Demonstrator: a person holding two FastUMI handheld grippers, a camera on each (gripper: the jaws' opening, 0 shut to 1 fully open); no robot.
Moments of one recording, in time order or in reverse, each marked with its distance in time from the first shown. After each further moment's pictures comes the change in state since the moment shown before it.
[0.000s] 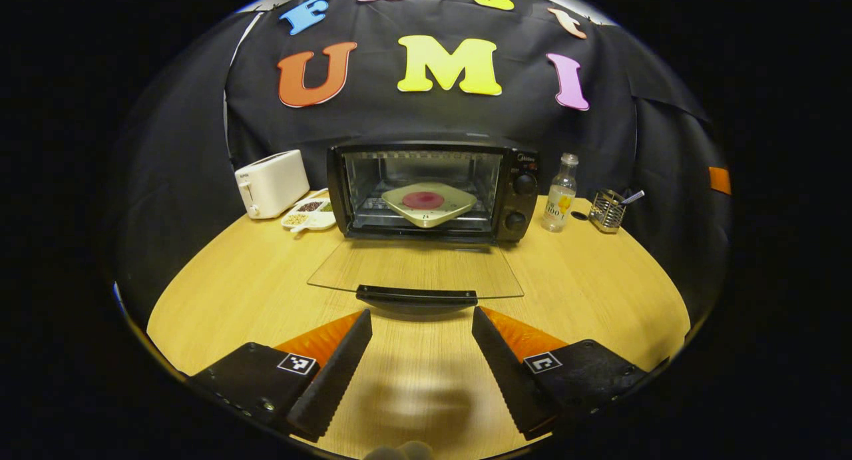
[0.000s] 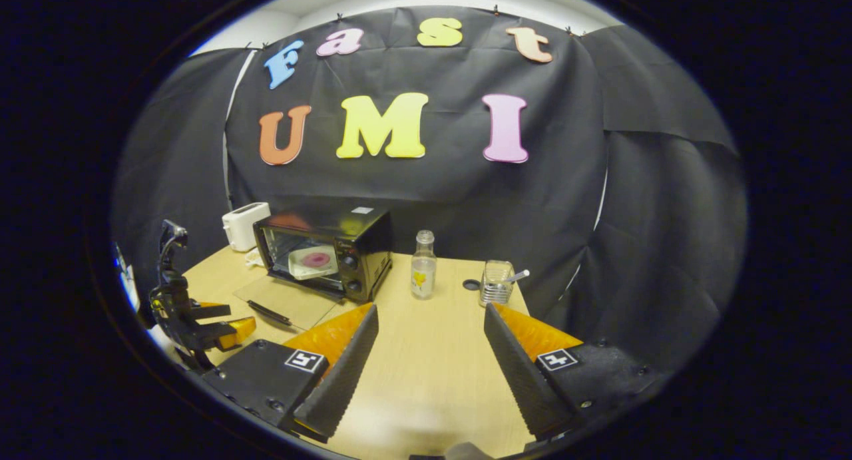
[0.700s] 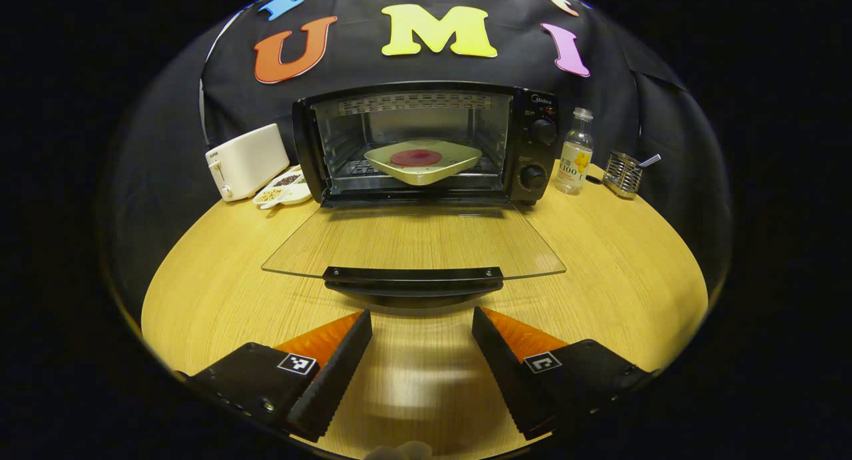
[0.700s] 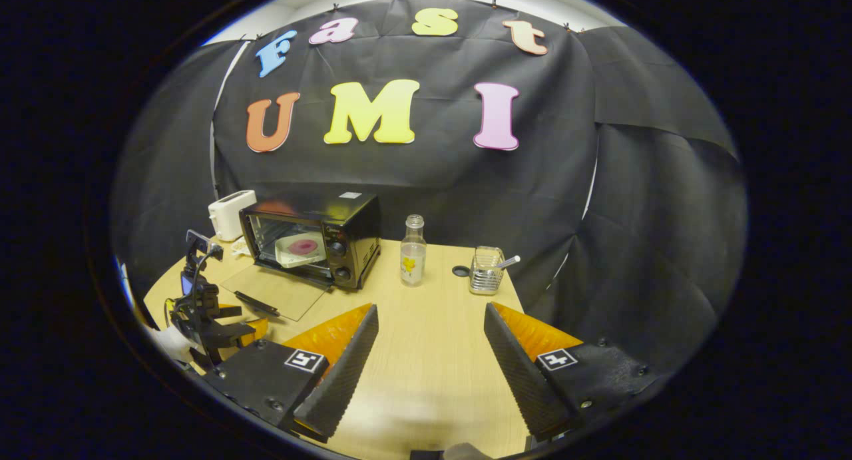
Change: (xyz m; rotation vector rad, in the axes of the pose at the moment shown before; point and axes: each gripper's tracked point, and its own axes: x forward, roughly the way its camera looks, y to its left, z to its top) left arm 0.054 0.003 -0.033 0.054 0.098 -0.014; right arm -0.001 -0.002 -0.012 -0.002 0.054 -0.067
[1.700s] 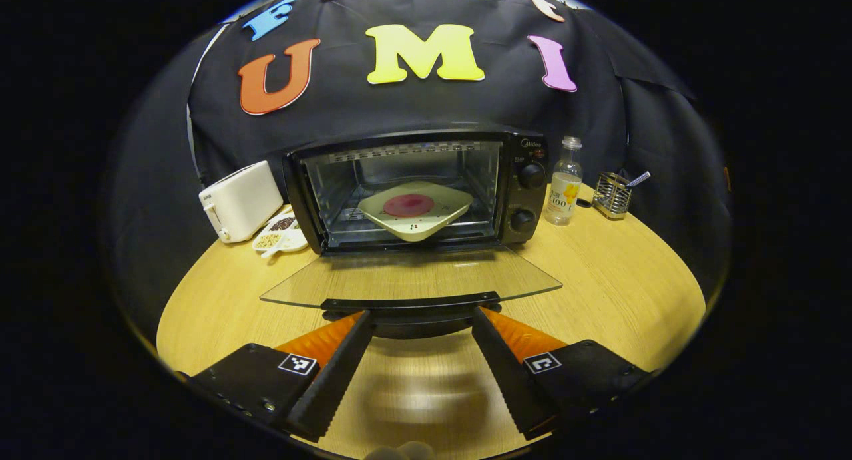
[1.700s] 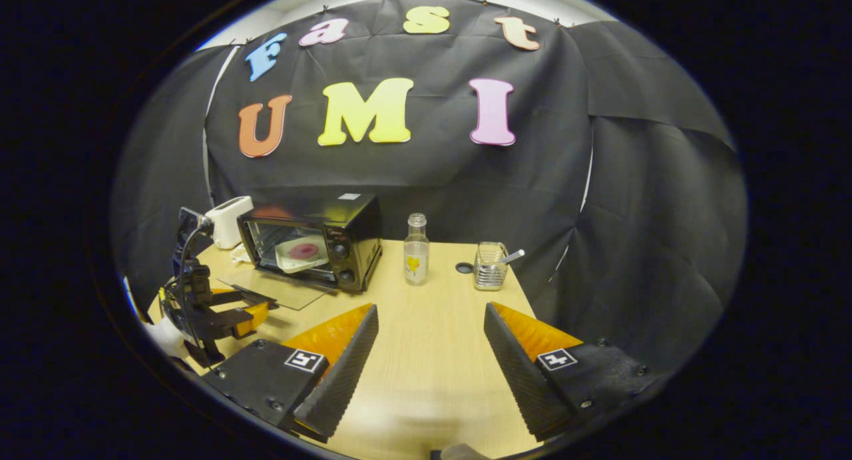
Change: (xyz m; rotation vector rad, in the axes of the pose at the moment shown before) left arm -0.013 -0.002 0.066 0.052 -0.104 -0.024; right arm 0.005 0.017 0.000 0.049 0.005 -0.012
